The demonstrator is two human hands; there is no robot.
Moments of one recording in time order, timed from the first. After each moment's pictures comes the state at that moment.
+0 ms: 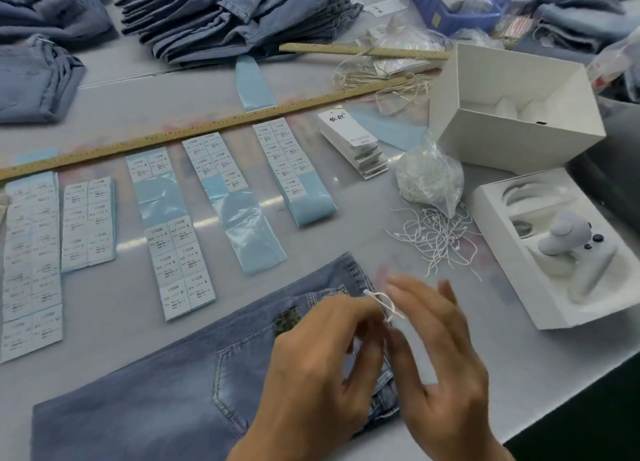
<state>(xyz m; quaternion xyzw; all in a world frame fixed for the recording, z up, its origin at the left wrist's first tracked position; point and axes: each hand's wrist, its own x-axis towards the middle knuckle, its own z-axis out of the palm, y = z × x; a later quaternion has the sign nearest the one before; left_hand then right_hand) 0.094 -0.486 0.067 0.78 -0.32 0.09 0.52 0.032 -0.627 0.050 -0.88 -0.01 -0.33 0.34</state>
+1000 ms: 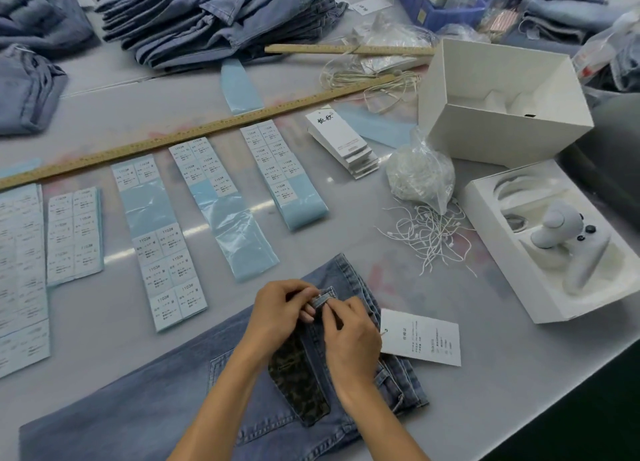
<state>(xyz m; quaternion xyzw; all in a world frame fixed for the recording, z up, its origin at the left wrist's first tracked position) 0.178 -0.485 -0.069 0.78 -0.06 -0.28 0.55 0.085 -0.582 -0.082 -0.89 0.30 -0.15 0.32</state>
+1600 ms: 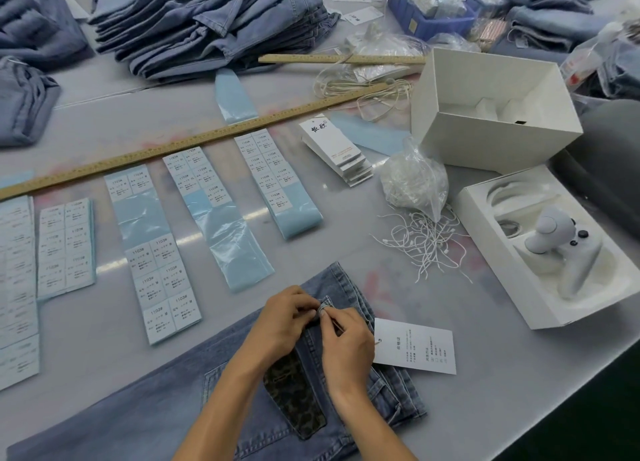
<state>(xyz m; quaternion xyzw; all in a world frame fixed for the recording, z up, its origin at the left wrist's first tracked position) 0.188 -0.489 -0.088 0.85 -0.24 -0.27 0.39 0.089 -0.581 -0.089 -0.82 0.36 -0.16 0.42</state>
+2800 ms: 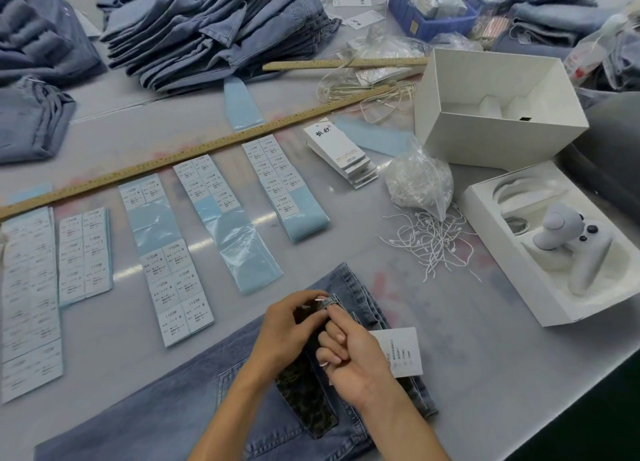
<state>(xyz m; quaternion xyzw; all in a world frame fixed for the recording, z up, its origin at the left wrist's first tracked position) 0.172 -0.480 -0.081 0.79 -0.15 -0.22 0.55 0.099 -0.587 -0.042 -0.17 0.43 0.04 0.89</state>
